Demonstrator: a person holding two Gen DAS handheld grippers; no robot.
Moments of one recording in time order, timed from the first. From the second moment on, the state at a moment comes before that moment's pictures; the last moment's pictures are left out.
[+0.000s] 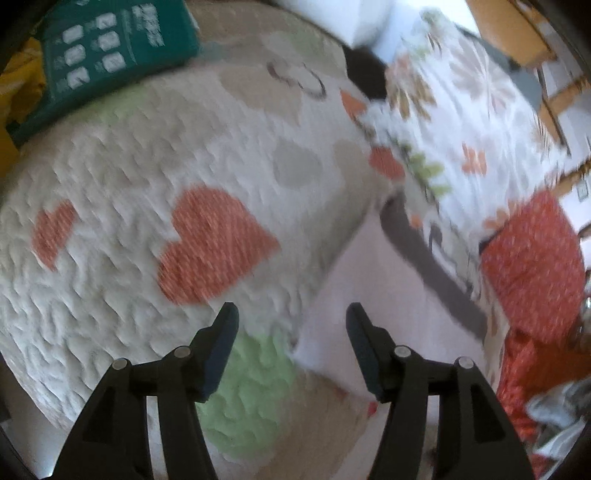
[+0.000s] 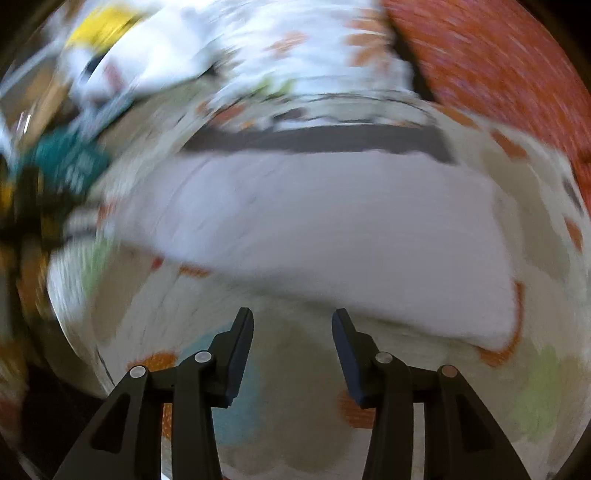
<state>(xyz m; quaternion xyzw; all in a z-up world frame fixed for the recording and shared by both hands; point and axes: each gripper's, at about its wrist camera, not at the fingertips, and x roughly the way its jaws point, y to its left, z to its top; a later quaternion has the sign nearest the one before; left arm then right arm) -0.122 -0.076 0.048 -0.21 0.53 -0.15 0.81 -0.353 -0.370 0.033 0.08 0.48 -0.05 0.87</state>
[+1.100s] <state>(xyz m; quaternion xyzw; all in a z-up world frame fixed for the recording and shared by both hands) -0.264 -0.319 0.030 -0.05 0.56 -0.46 0.68 -0.406 -0.623 0.014 0.40 0.41 -0.20 0.79</state>
